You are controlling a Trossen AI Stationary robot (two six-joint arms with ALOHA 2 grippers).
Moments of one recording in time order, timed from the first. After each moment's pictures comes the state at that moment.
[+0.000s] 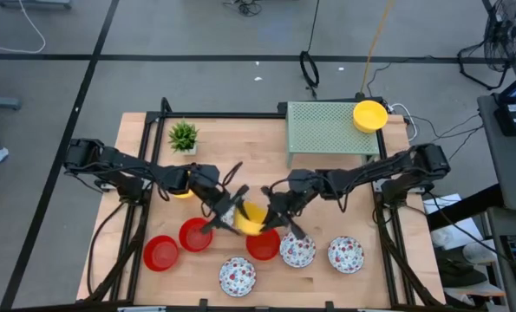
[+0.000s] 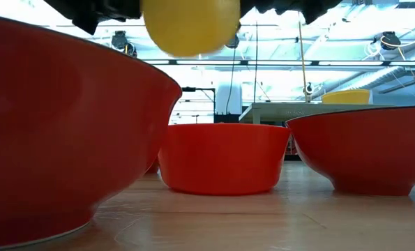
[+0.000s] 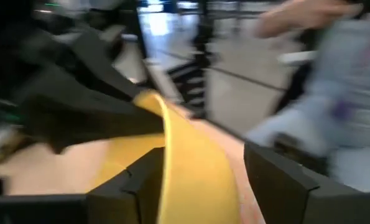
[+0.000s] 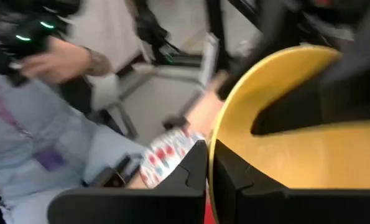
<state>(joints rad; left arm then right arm) -0.11 1.44 0.79 0.41 0.57 0.26 0.12 1.58 1.01 0.25 -0.50 0.10</state>
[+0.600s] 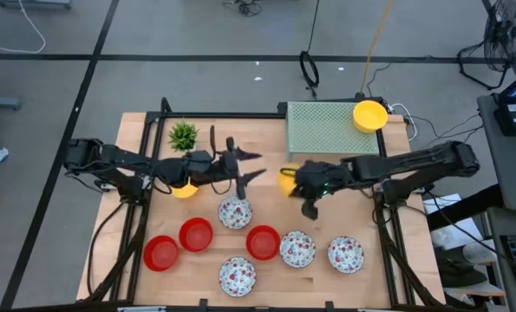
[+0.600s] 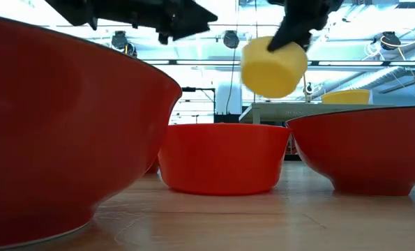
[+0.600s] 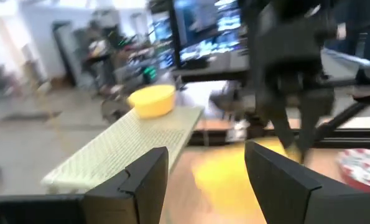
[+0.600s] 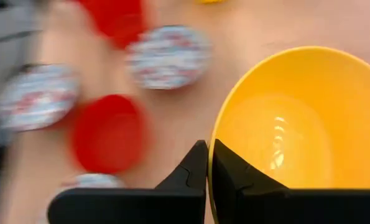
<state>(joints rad) -0.01 1.44 0.78 0.66 -0.25 0.12 0.10 1.25 1.01 -0.52 0.09 0.33</state>
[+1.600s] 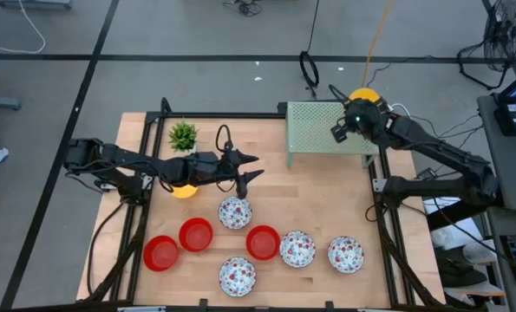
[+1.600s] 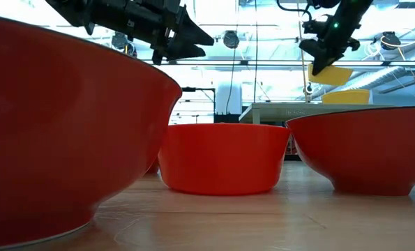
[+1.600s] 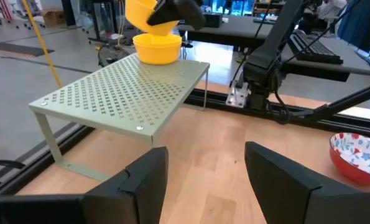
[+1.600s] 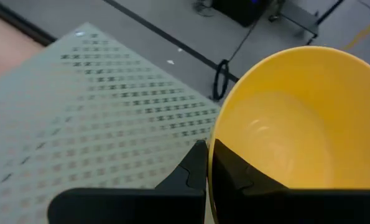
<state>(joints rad) 0.00 1.44 0.78 0.49 -0.27 -0.11 -0.58 1.01 1.01 -0.79 0.57 0.15</state>
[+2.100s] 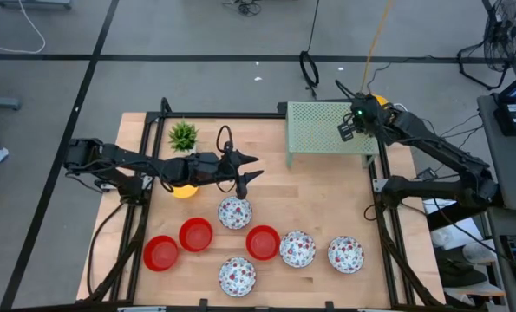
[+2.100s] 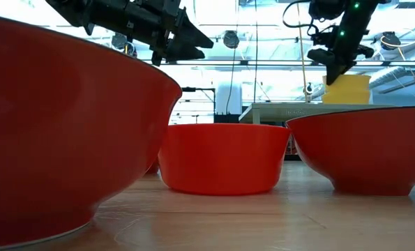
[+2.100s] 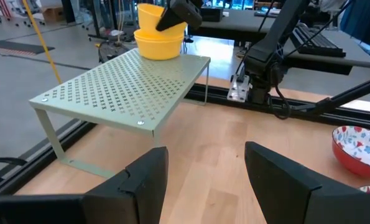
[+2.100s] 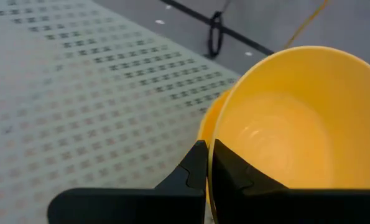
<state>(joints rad) 0.00 1.44 0.78 0.47 -0.27 -0.10 -0.70 1.02 1.01 -0.93 0.47 0.26</state>
